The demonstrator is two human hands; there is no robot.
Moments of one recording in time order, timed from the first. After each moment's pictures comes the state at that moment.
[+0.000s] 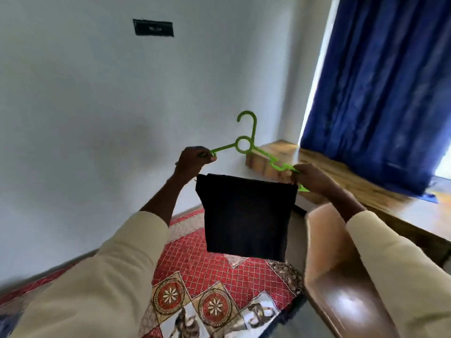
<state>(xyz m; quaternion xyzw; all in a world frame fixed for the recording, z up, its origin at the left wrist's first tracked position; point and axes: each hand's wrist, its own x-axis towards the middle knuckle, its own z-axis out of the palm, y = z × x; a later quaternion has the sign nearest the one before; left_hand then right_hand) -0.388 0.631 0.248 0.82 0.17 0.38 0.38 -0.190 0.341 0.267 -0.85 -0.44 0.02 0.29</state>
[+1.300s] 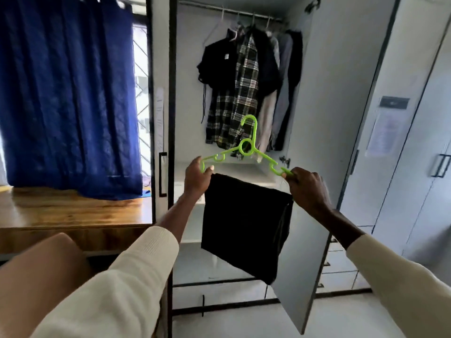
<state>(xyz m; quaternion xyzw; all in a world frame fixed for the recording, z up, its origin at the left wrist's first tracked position) -0.065 -0.231 0.306 0.80 -0.16 0.21 0.54 -0.245 -0.467 0.338 -0.90 0.08 -0.41 0.16</state>
